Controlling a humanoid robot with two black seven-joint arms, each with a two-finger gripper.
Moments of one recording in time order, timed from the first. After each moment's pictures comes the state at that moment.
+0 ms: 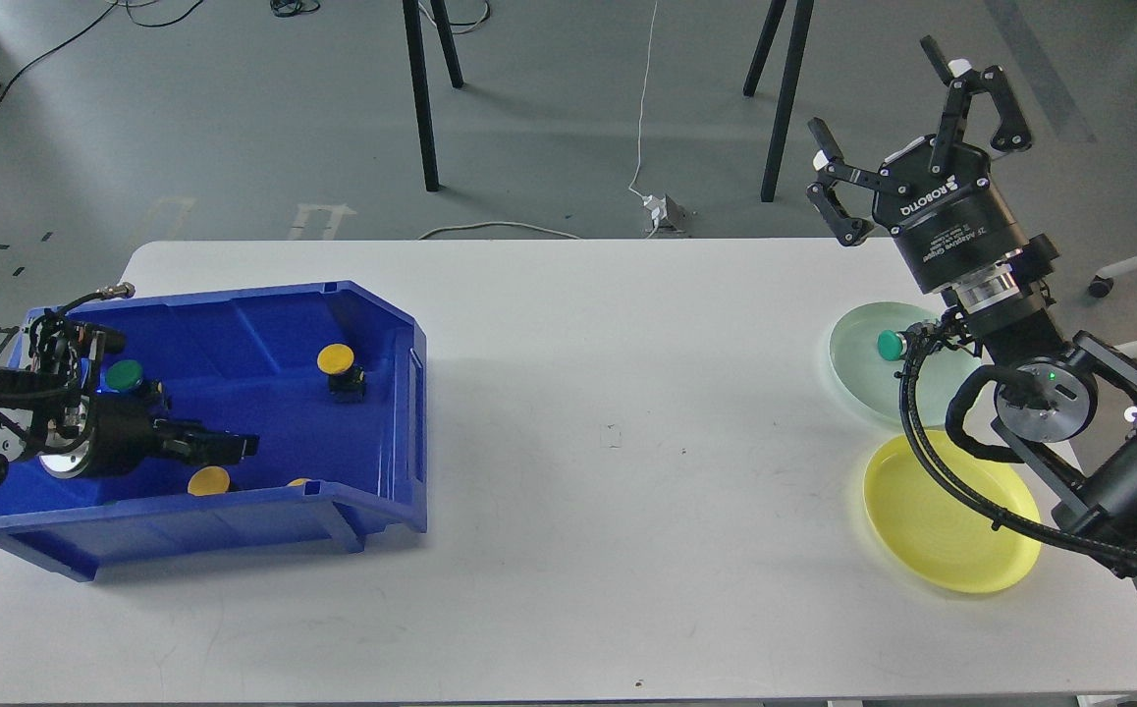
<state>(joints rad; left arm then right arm) -0.67 0.75 -0.46 -0.83 1.84 -0.49 -0.49 0.61 -0.45 0.79 1.11 -0.05 0.49 0.49</state>
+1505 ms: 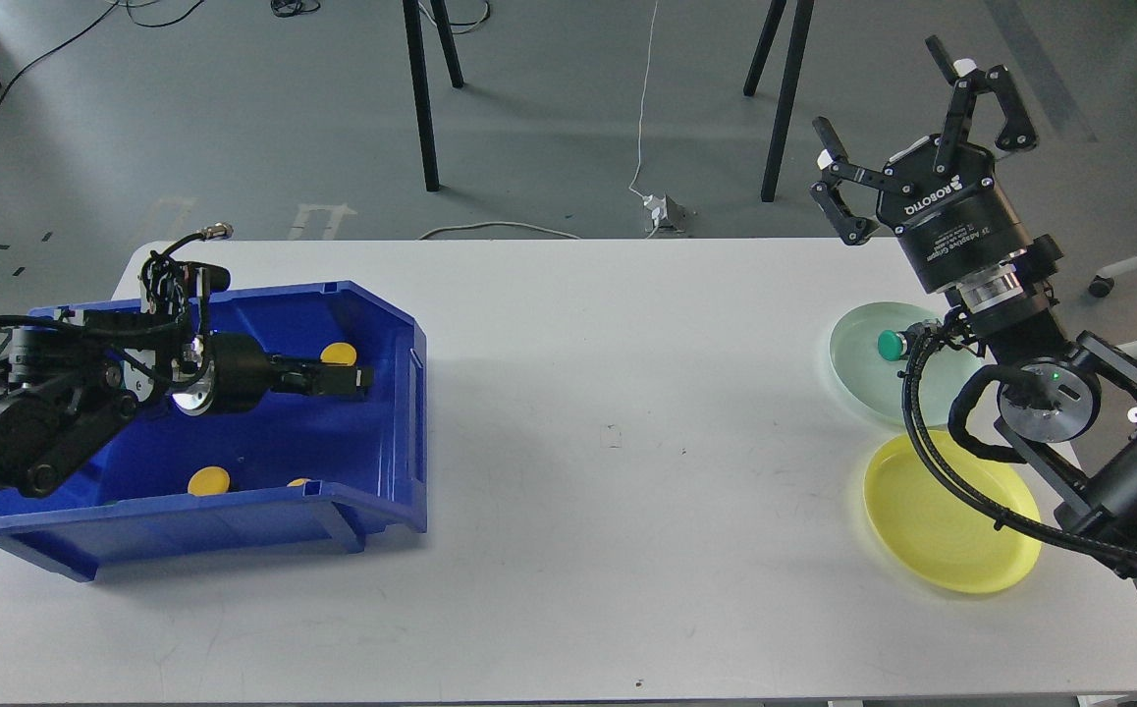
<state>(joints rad) -0.79 0.52 -0.45 -0.71 1.73 -0.49 -0.49 0.61 -0.45 0.80 1.11 -0.05 0.49 0.49</state>
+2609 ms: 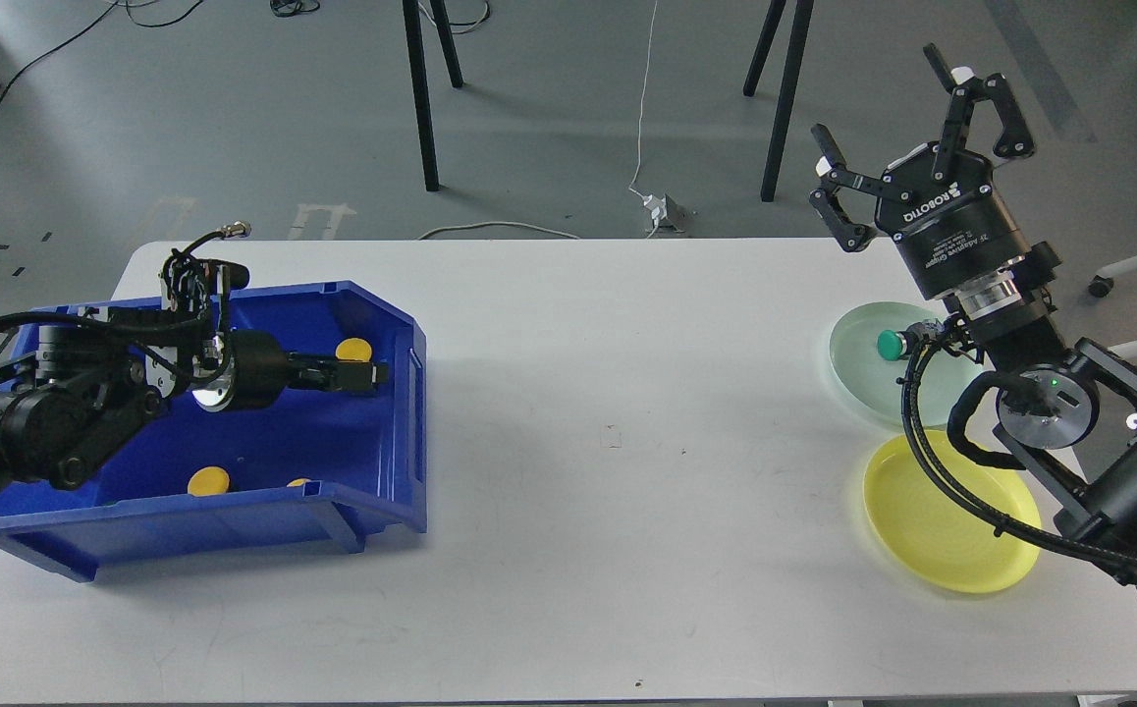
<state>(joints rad) -0.81 0.45 -0.45 -0.63 1.73 -0.48 -0.49 0.59 -0.45 0.80 1.12 -0.05 0.49 0.49</state>
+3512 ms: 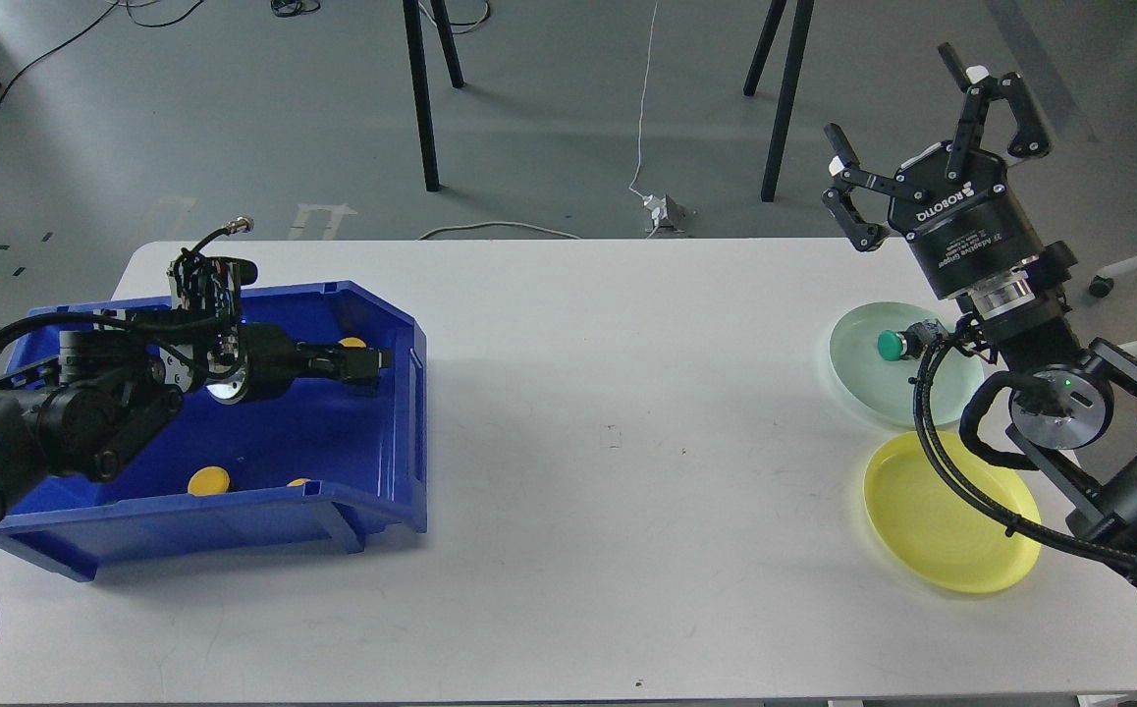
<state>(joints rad) -0.83 0.38 -0.45 -0.51 1.73 -0.41 -0.49 0.59 -0.47 0.81 1.12 -0.05 0.49 0.49</state>
